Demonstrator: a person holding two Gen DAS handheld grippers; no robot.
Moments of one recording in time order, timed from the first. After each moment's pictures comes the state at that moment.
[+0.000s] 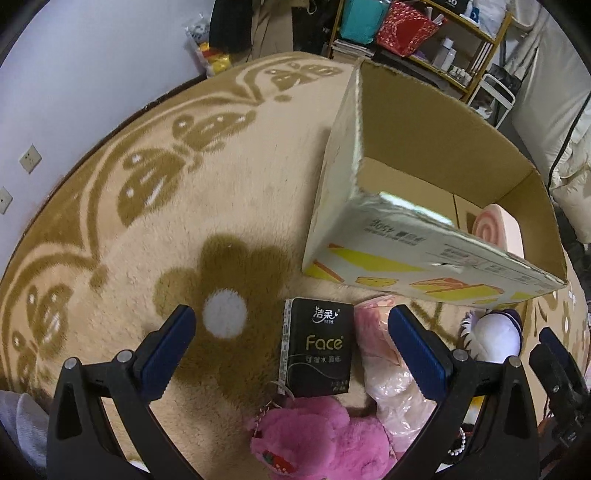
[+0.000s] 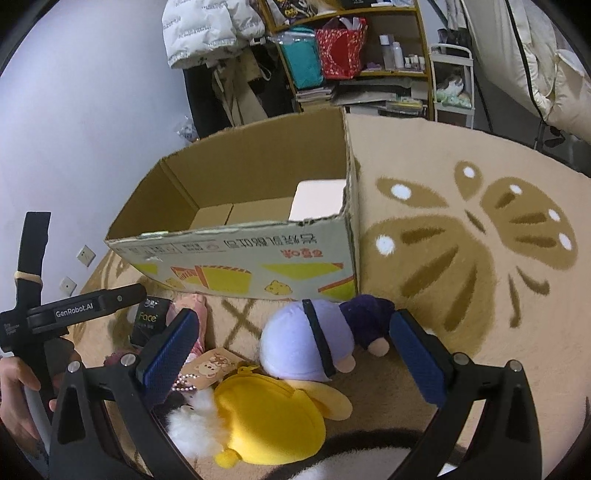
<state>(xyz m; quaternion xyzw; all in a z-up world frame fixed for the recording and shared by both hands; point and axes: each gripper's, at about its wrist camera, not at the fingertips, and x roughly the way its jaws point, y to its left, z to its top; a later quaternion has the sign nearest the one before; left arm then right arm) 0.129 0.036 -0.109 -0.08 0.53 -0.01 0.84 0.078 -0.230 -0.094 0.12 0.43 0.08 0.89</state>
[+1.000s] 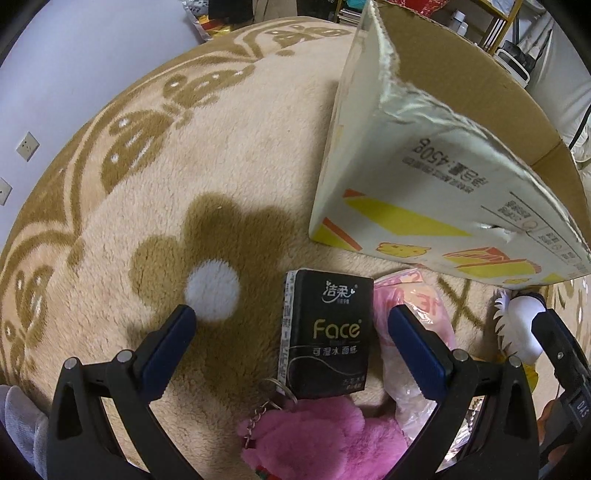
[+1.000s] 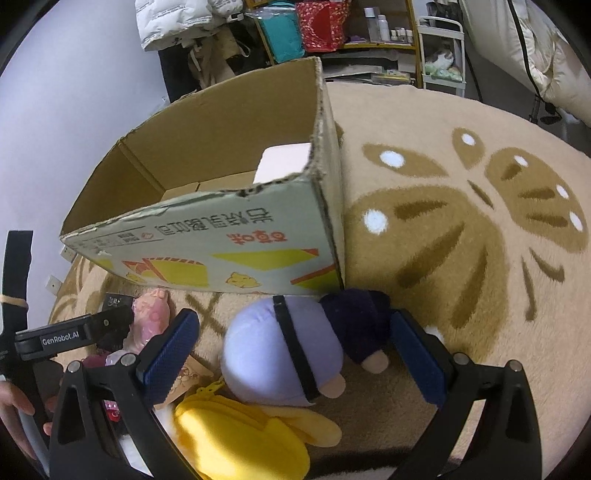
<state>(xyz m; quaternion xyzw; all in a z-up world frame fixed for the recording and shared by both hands) 0.145 0.038 -0.151 -0.06 0.58 0.00 0.81 0.104 -0.234 -0.126 0.13 0.47 0.05 0.87</state>
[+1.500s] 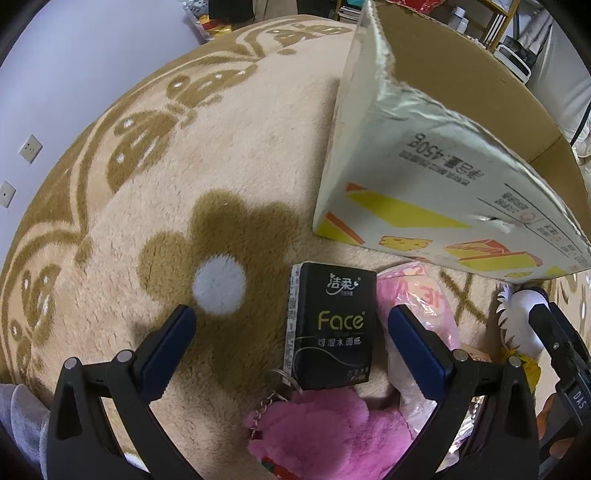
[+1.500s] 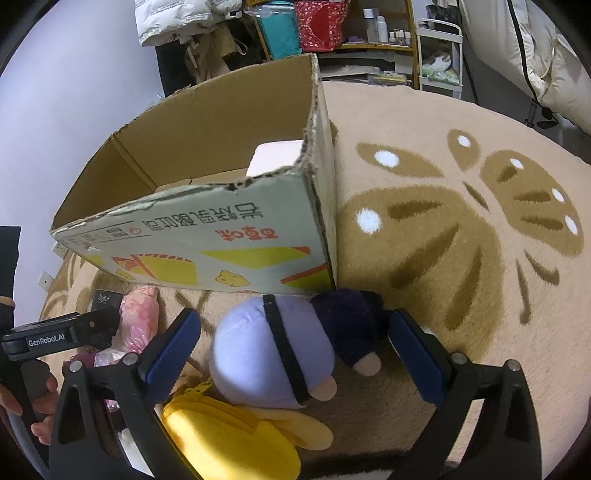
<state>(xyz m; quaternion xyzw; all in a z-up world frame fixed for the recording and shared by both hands) 0.140 0.039 -0.147 -0.05 0.58 0.01 0.81 0.106 -0.233 -0.130 0.12 0.48 0.04 0.87</state>
